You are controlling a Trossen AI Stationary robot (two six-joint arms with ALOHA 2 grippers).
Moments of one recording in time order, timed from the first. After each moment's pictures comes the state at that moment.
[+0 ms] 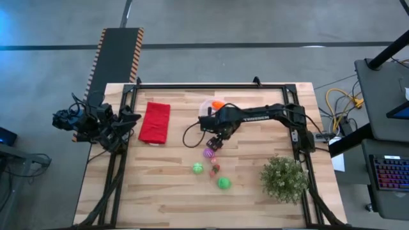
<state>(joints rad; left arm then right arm) -0.39 0.17 0.41 0.15 -0.45 -0.41 -0.08 2.06 1.66 -1.12 -0.06 0.65</state>
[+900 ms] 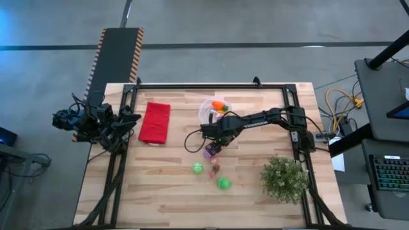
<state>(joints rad) -0.39 0.17 0.41 0.15 -0.45 -0.41 -0.04 2.06 1.48 -0.86 -0.05 0.81</state>
